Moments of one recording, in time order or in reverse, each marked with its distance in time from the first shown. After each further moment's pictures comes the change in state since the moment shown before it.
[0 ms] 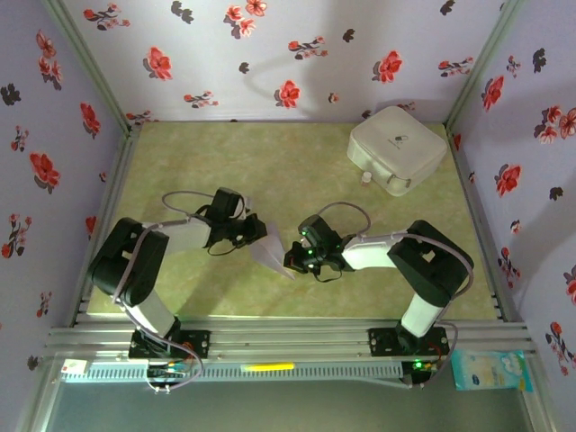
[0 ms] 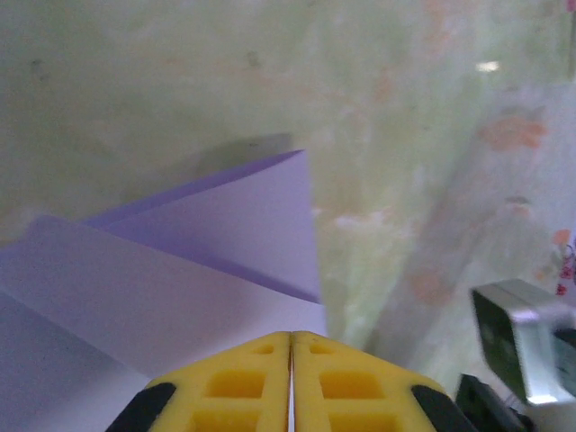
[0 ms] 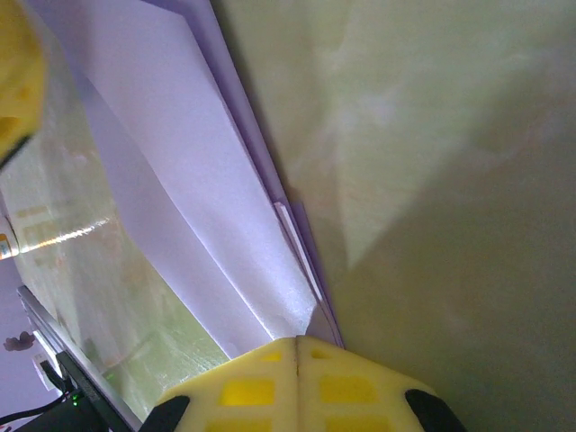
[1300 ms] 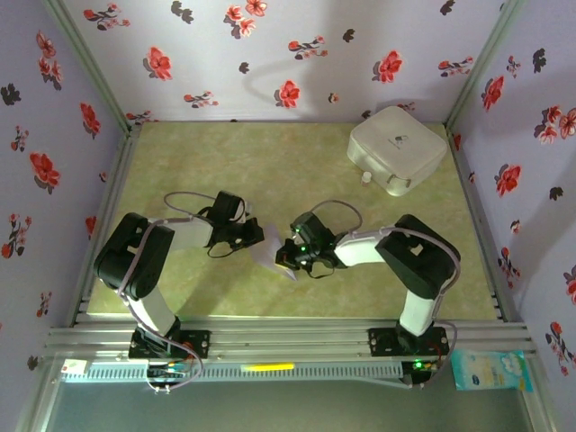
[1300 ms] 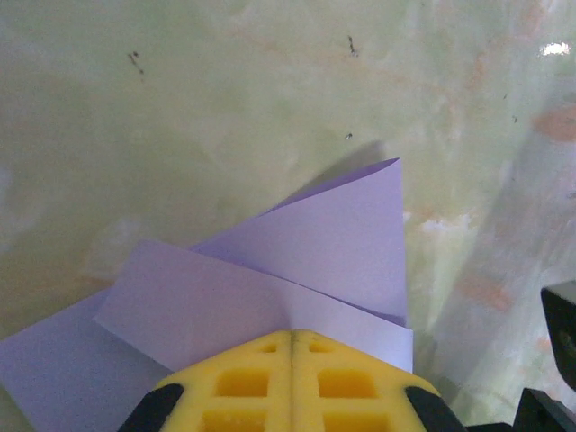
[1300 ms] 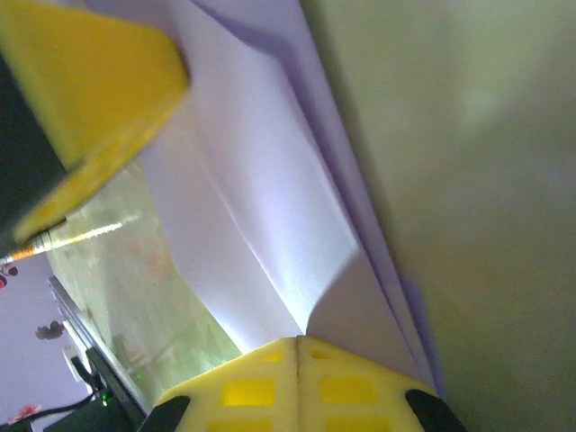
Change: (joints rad) left arm 0.008 0.045 -0.002 -0.019 -0.039 0.080; right arm 0.011 0.068 0.037 0.083 -0.053 0.024
